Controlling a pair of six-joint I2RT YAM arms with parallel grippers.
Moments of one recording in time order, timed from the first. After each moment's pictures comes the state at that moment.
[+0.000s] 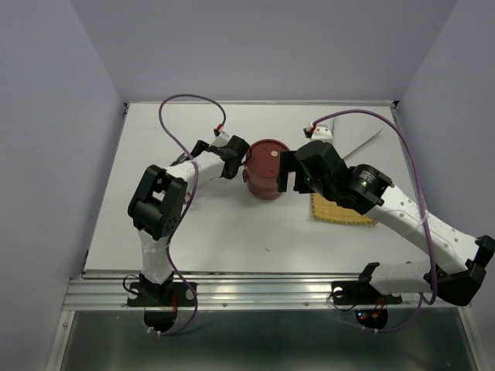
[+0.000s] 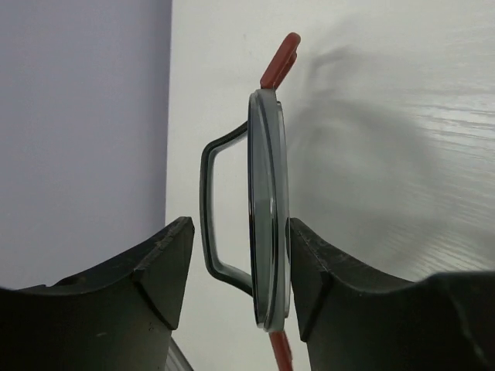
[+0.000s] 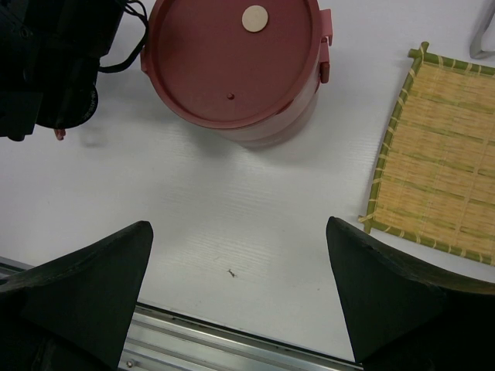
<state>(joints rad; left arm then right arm) -0.57 1.92 1.33 -0.64 -1.10 -0.16 0.89 1.24 1.39 -0.86 0.45 0.64</state>
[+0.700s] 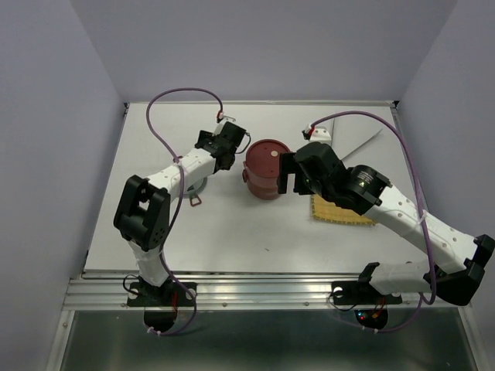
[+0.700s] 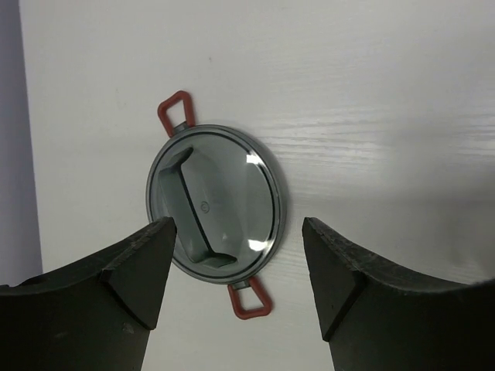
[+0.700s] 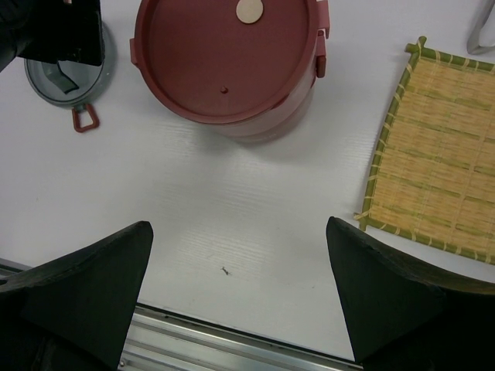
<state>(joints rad) -0.57 1.78 1.37 -0.55 -0.70 -0.17 0.89 1.24 1.37 -0.86 0.45 0.63</state>
